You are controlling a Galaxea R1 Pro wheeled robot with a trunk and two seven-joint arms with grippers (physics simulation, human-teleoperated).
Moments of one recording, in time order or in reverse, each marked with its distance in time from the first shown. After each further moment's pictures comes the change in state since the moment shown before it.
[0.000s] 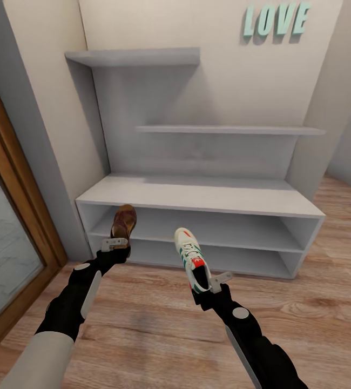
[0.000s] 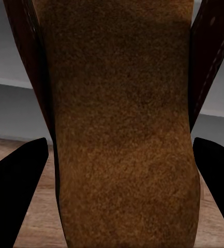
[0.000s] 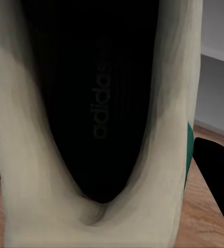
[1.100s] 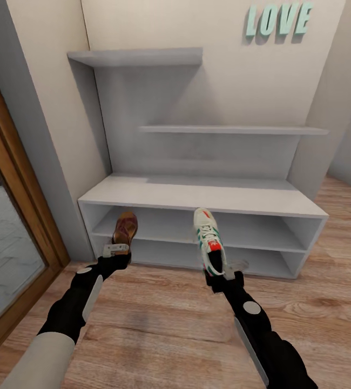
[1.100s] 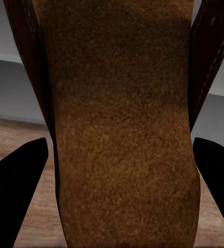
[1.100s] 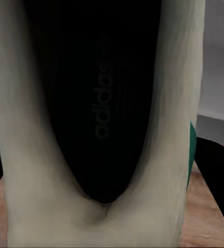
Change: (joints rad) left arm 0.000 0.000 -0.001 0.068 -0.004 -0.002 0.000; right arm 0.000 -0.006 -0.085 -0.067 0.009 -0.111 -0.101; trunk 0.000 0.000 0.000
